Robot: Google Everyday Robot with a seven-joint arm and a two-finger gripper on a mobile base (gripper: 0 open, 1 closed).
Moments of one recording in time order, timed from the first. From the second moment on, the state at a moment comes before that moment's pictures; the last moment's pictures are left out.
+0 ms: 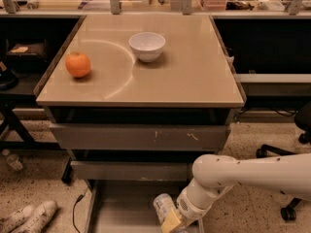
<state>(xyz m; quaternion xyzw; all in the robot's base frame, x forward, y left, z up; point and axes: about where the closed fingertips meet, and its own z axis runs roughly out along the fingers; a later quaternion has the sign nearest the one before) 0.333 -0.073 0.485 0.22 -0.95 -0.22 0.09</state>
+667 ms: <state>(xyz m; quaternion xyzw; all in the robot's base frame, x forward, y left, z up) 0.330 -0.069 0.439 0.19 -0.94 -0.25 0.11</state>
